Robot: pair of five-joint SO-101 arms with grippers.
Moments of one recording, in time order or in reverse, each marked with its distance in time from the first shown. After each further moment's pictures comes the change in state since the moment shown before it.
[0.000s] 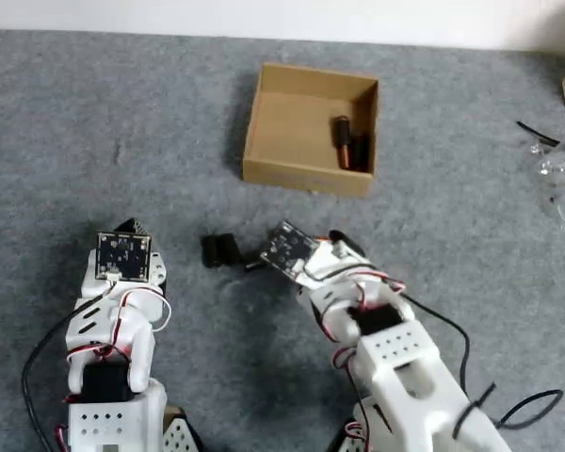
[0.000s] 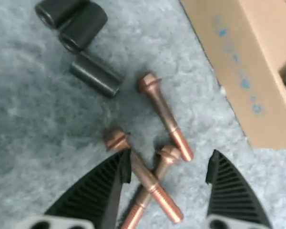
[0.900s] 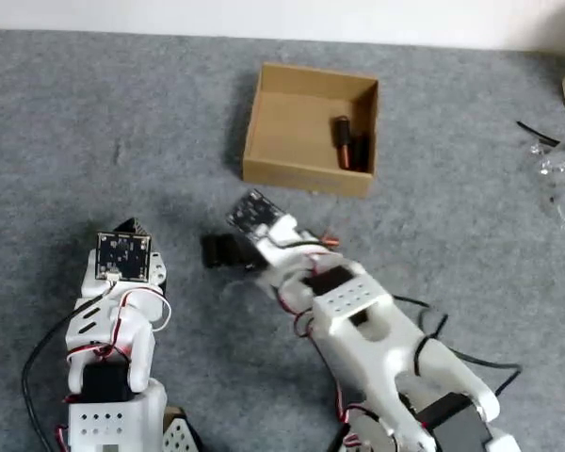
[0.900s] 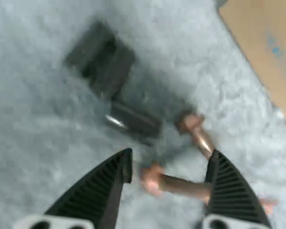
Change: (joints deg) left arm 0.0 0.0 0.0 -0.2 0.0; right arm -10.8 23.0 -17.3 0.5 -20.1
